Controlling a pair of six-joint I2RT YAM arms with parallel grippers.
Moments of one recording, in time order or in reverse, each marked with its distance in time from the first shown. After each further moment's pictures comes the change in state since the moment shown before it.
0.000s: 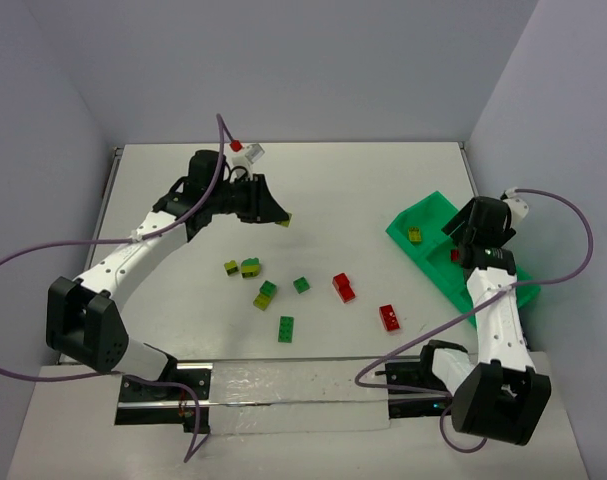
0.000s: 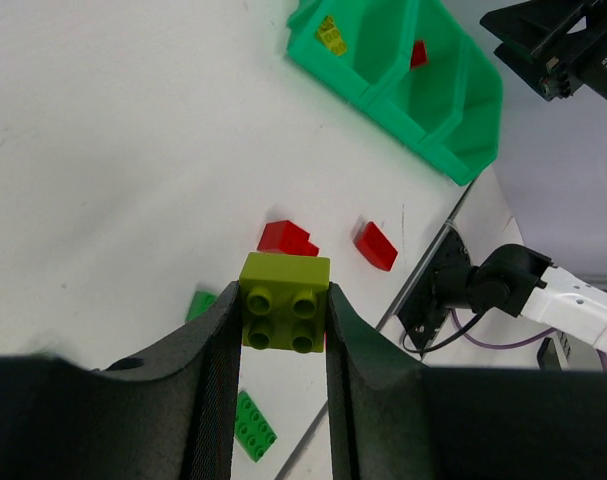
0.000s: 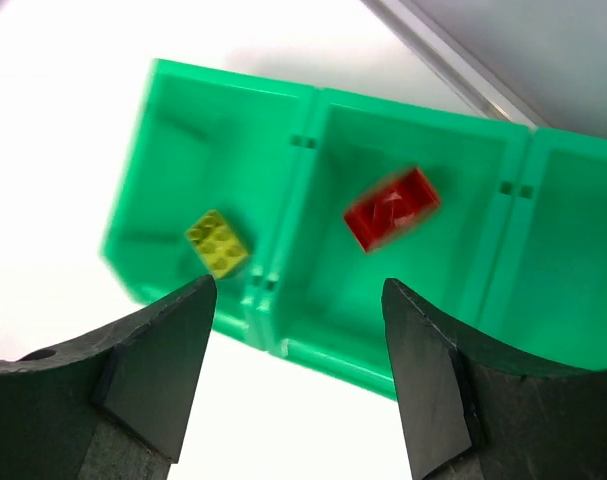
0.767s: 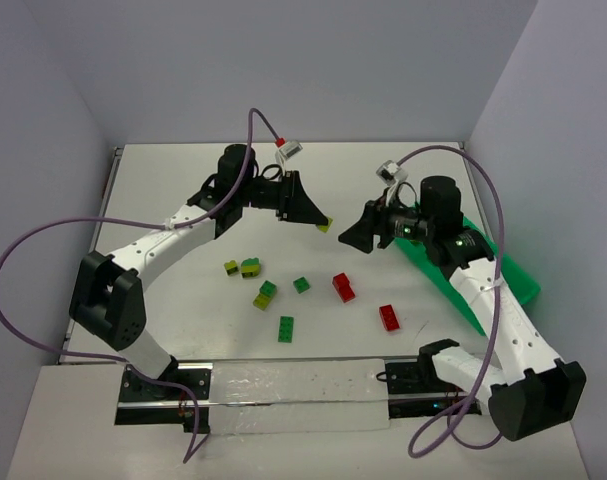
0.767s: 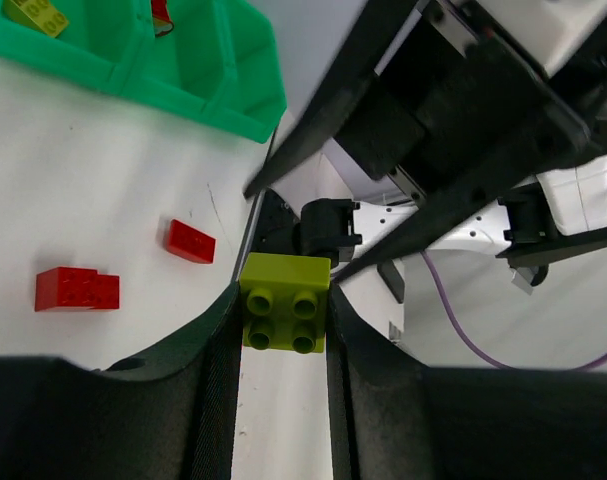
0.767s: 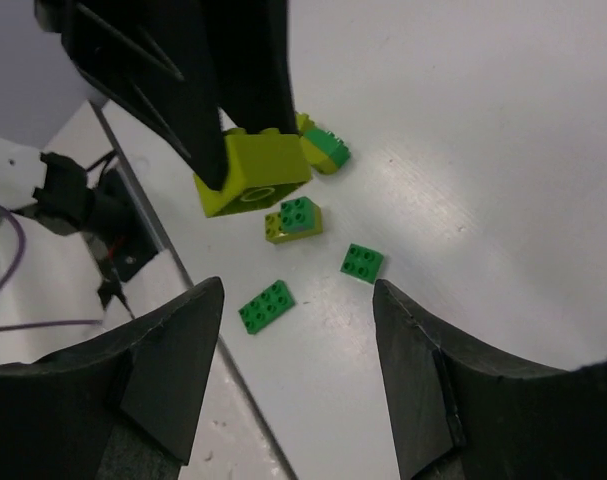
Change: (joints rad) left arm -0.129 0.159 0.070 0.368 0.360 -0.318; right arm 0.491 0.027 0.191 0.009 -1.009 -0.317
